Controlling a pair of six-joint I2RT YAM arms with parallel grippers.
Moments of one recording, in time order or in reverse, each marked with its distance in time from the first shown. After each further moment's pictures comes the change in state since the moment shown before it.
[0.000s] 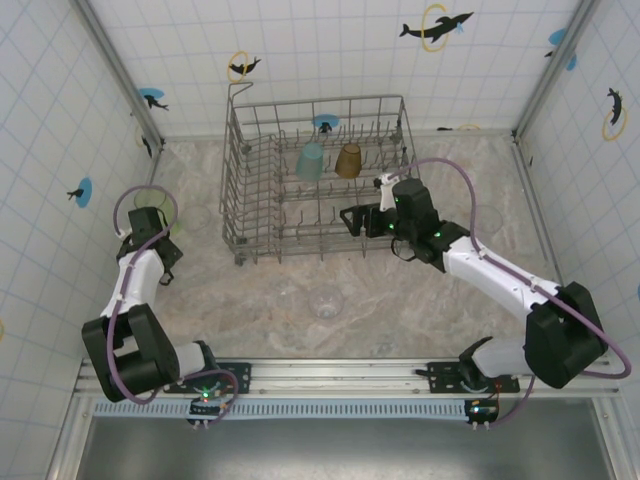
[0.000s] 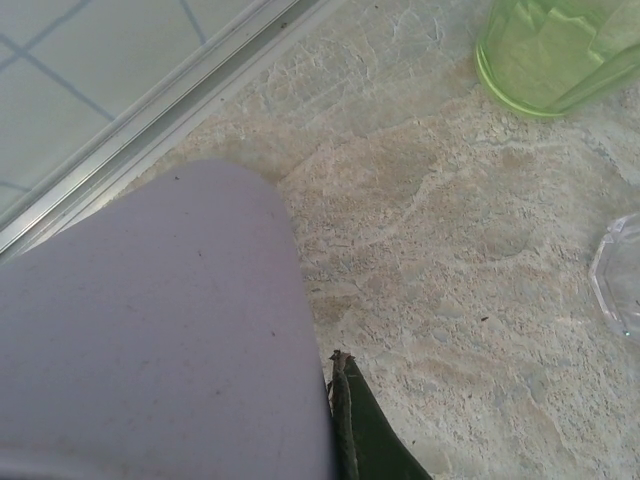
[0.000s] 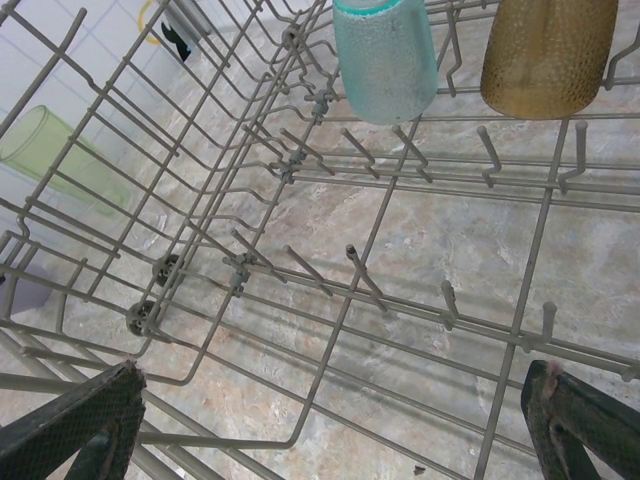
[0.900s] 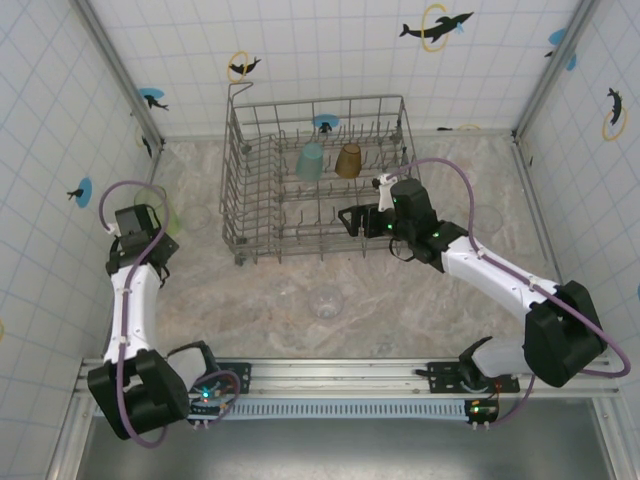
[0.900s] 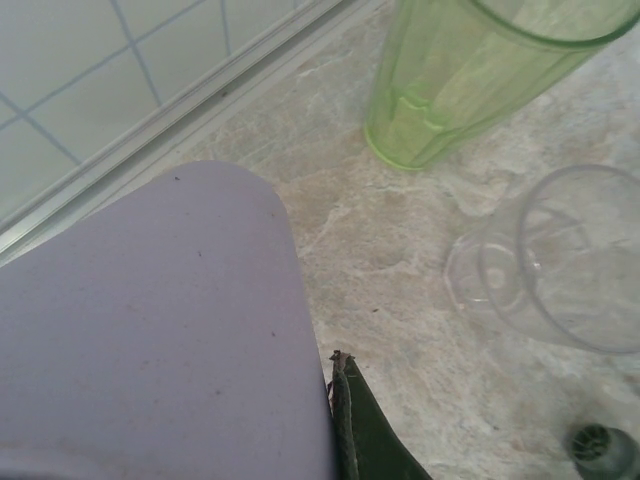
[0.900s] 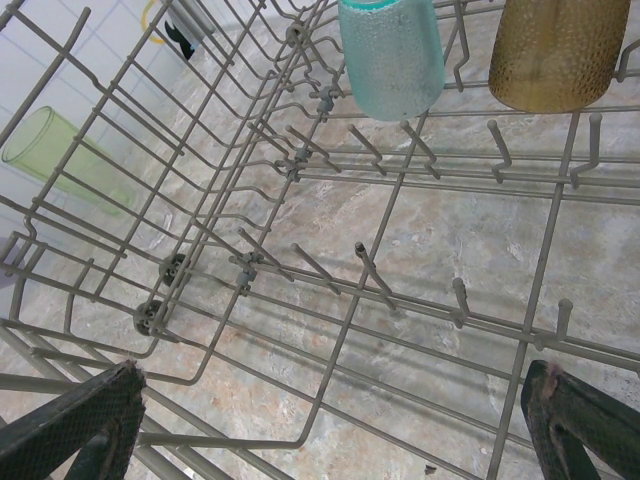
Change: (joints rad) left arm 0.000 -0.209 0.055 -0.083 0.113 -0.024; right arm 0.007 0.005 0.001 0.003 0.000 0.020
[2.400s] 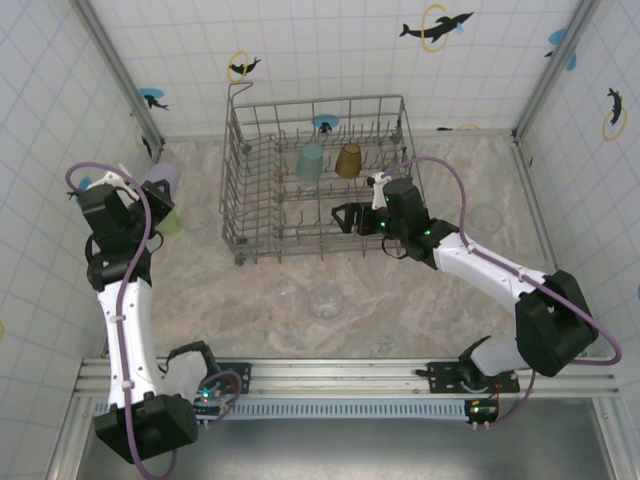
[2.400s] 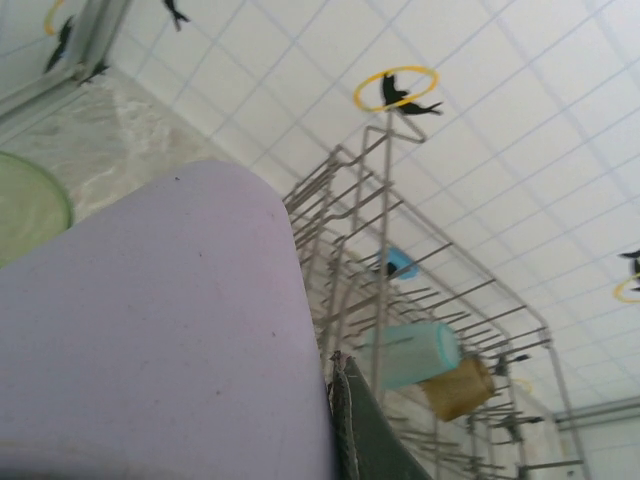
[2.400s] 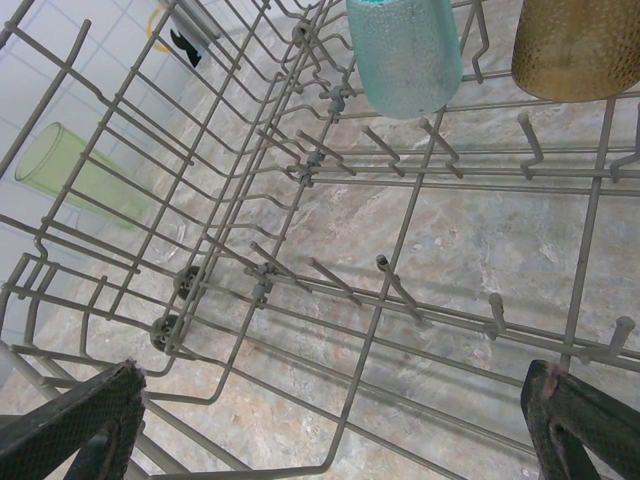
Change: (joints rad) left arm 0.001 -0.135 0.183 0.246 0.557 -0.166; right arm 0.020 0.063 0.021 0.050 -0.004 0.068
